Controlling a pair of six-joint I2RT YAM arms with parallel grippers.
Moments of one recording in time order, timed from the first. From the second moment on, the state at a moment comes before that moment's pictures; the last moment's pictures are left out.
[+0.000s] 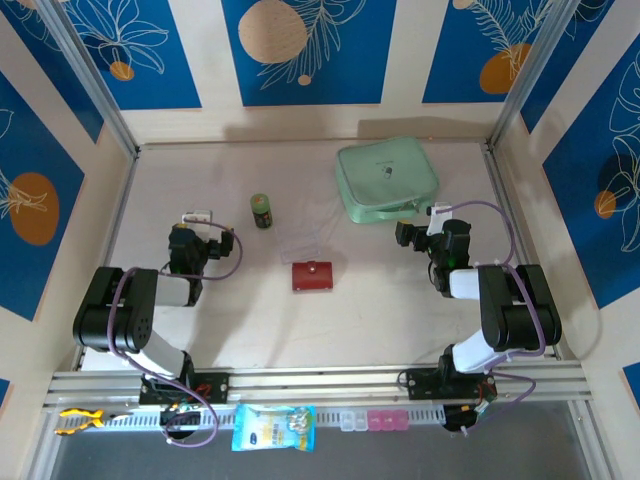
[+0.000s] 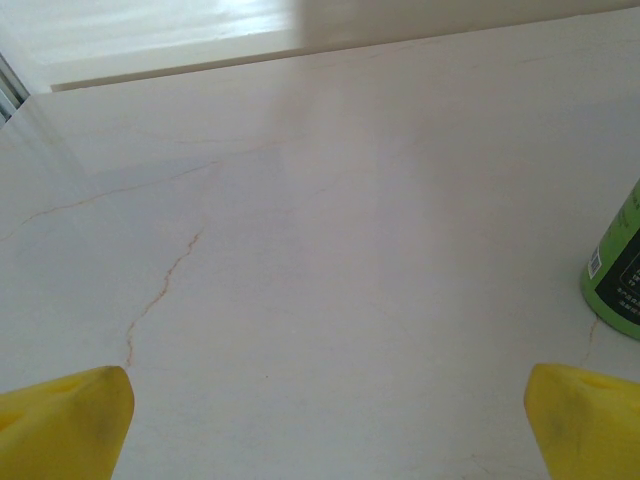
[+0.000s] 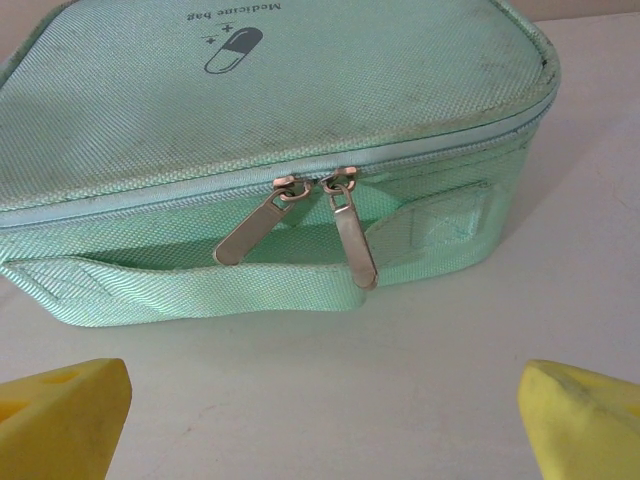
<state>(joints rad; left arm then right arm) -0.07 1.56 0.38 0.82 -0.05 0.08 0.01 1.52 0.41 0.71 -0.15 0.08</state>
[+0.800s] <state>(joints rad) -0.07 1.50 0.38 0.78 -0.11 0.06 0.02 1.49 0.49 0.53 -0.15 0.07</state>
